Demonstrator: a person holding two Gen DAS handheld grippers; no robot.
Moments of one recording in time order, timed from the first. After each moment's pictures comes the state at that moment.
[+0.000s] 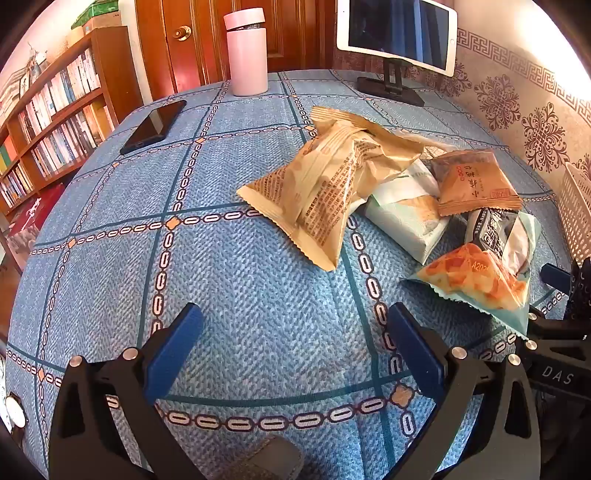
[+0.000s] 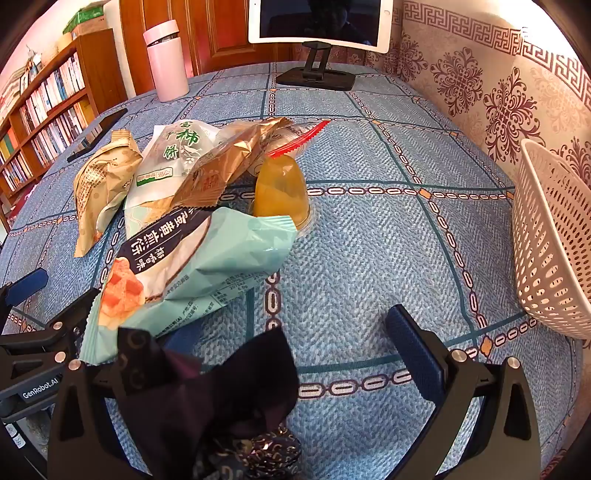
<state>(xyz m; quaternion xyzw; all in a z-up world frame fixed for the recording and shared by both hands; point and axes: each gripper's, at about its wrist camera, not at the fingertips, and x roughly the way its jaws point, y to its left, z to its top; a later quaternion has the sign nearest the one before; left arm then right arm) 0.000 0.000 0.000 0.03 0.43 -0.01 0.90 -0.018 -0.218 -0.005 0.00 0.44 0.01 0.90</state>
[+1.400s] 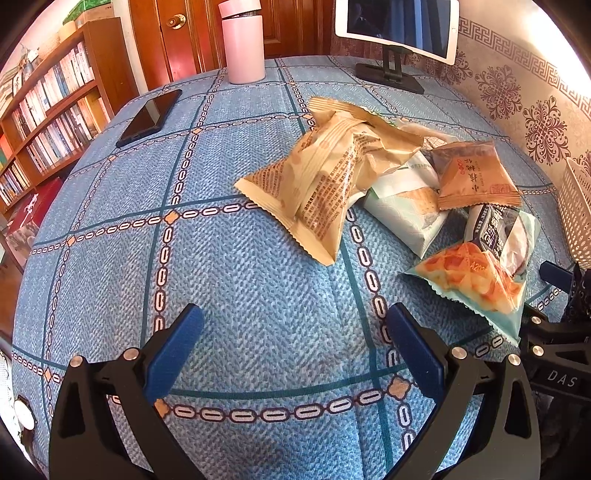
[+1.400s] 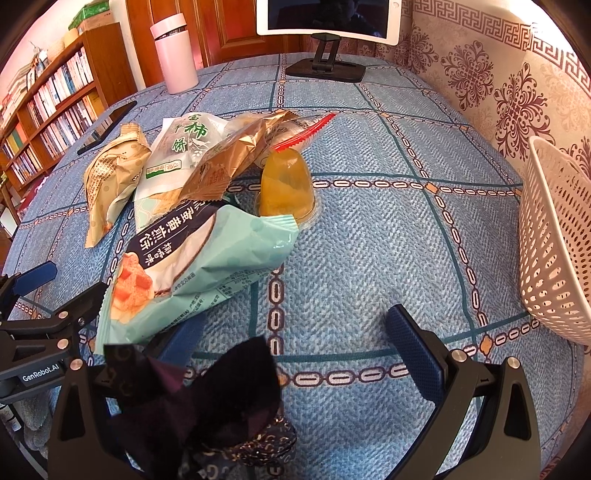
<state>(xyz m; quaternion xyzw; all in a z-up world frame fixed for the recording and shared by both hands) 0.001 0.001 0.004 0.03 0.46 -0.02 0.89 -0.019 -0.223 -0.002 0.01 0.46 0.04 0.89</state>
